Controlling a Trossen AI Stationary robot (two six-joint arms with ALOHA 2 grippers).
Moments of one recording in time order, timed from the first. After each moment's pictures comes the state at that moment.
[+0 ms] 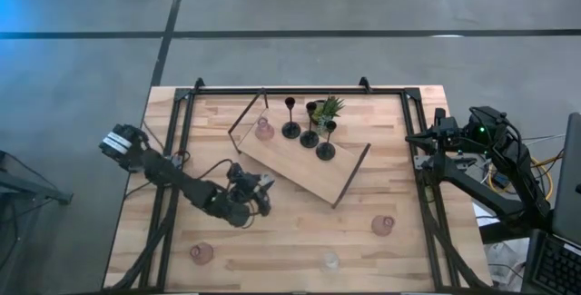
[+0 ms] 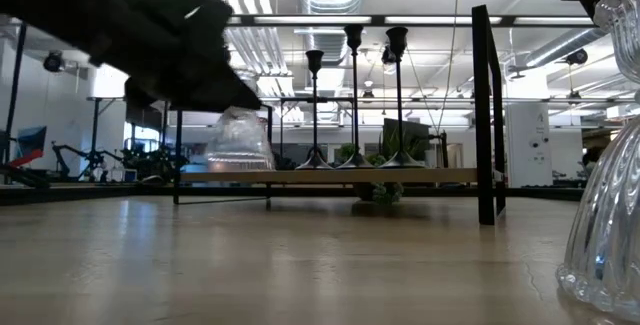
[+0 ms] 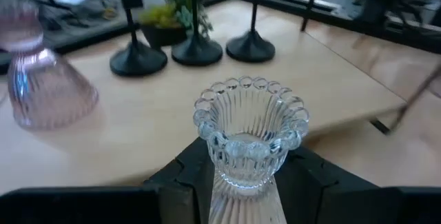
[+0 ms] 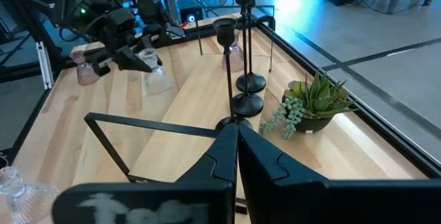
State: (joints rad) left arm -0.49 1.56 0.67 0.24 -1.04 -0.72; right arm -0.77 0.19 0.78 -0.96 -0.52 -0.05
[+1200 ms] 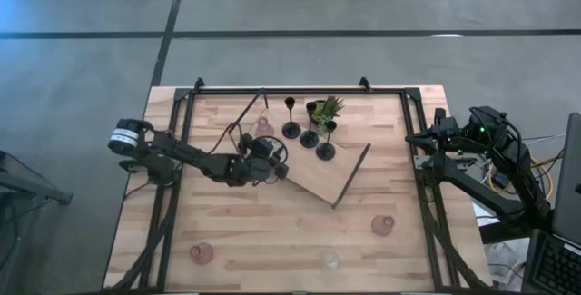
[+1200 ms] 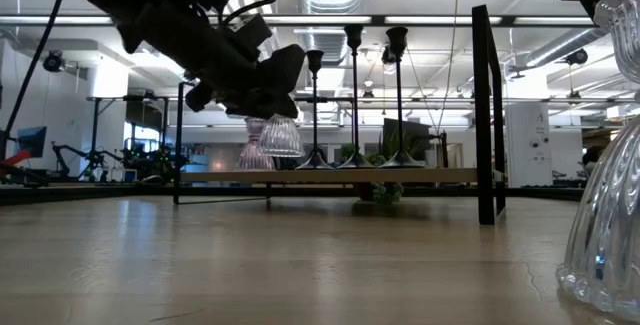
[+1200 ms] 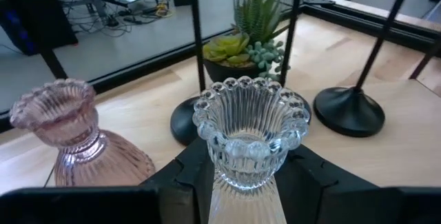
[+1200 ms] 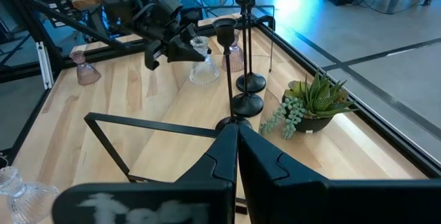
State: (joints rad) left arm -0.13 1.59 0.76 0.30 -0.91 -0.51; right arm -0.77 0.19 0.78 -0.96 -0.52 -0.05
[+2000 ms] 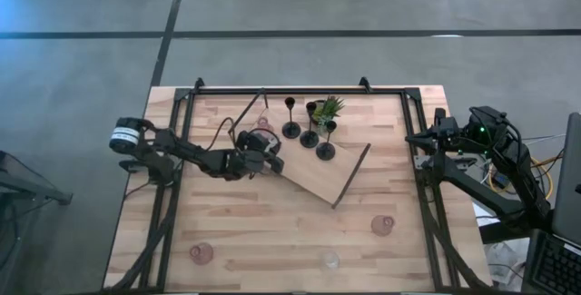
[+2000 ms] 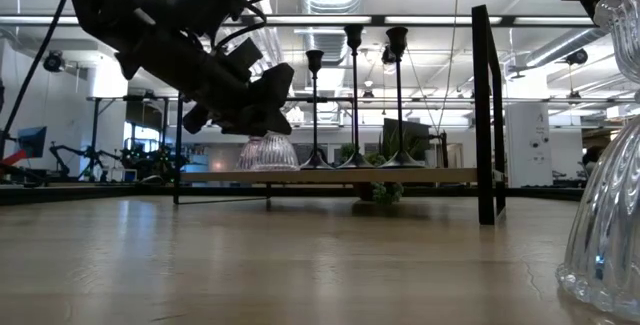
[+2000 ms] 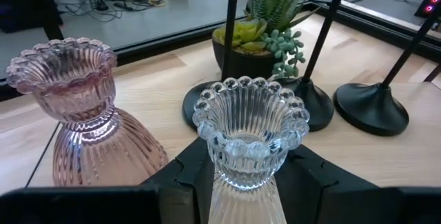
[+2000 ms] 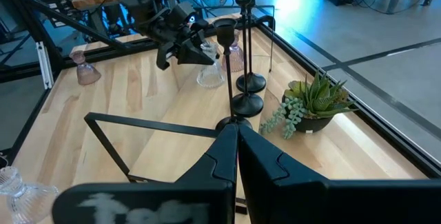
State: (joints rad) left arm -0.05 1.59 0.64 0.47 -0.80 -0.53; right arm -0.77 0.19 0.78 -0.96 -0.52 -0.05
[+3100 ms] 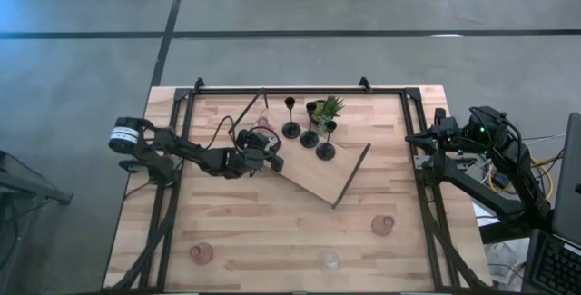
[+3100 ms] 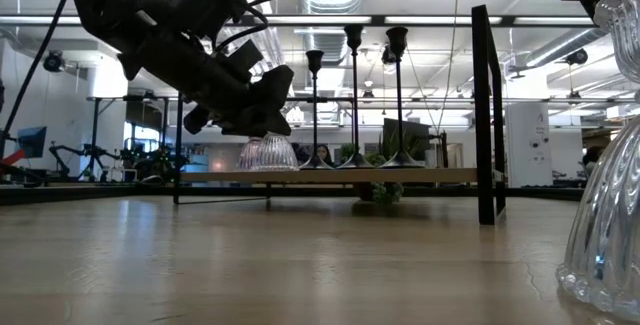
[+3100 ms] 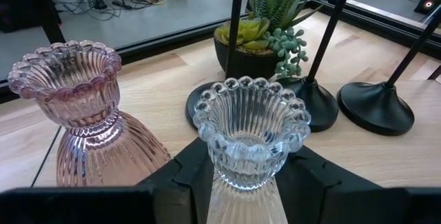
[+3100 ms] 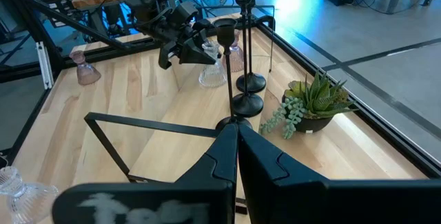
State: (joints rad) left arm -0.03 1.59 0.63 0.45 -0.77 -0.53; right arm -0.77 0.19 0.78 -0.96 -0.52 -0.05
